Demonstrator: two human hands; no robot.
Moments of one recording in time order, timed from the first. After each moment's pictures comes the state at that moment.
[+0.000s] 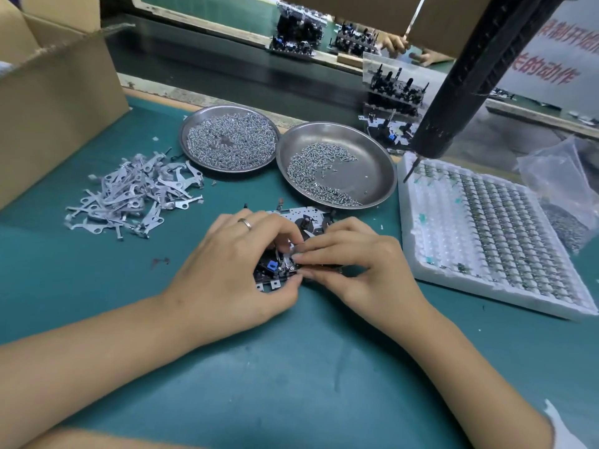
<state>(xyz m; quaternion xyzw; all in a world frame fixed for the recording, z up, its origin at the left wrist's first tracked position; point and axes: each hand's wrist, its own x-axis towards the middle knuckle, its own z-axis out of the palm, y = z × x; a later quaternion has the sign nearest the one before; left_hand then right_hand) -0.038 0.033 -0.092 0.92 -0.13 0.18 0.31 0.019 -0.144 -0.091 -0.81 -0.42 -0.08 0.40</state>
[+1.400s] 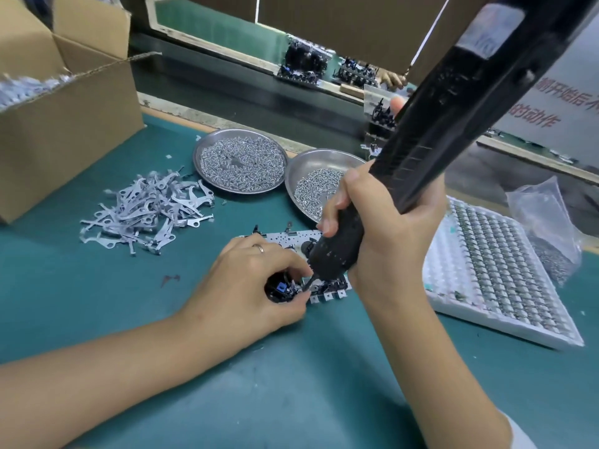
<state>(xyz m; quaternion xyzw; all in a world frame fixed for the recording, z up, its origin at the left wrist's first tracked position) -0.034 0.033 -0.096 0.89 -0.11 0.19 0.39 0.014 -0.081 -0.025 -0.56 -0.22 -0.13 0.79</state>
